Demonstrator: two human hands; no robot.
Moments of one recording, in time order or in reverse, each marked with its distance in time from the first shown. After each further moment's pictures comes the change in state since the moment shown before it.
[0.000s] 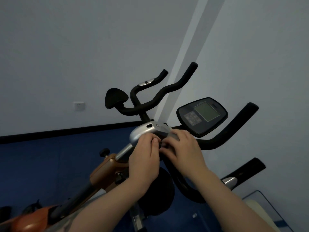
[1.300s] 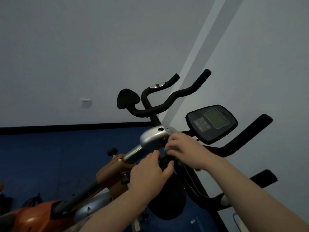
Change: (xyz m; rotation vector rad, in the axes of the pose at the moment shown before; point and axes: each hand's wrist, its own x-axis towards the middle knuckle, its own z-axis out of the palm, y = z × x) left_hand -0.017 -0.021 -0.018 0.439 -0.223 -0.032; right_hand 0.047 -0.008 -0.018 0.180 -0.496 -0.179
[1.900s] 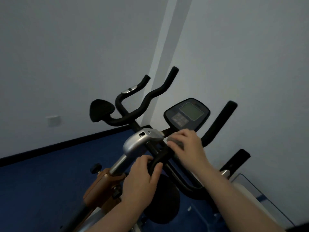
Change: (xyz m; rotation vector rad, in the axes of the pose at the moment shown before) left_hand 0.005 -0.010 -0.004 -0.182 -0.118 0.111; right_hand -0.036 0.002 0.020 0.050 0.666 0.398
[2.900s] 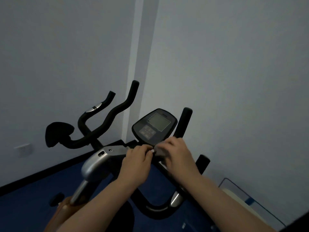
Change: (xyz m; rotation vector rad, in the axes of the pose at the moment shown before) left_hand 0.081 0.090 0.051 0.119 -0.160 0.175; right_hand -0.019 0.057 -0.058 -0.088 0.044 -0.019
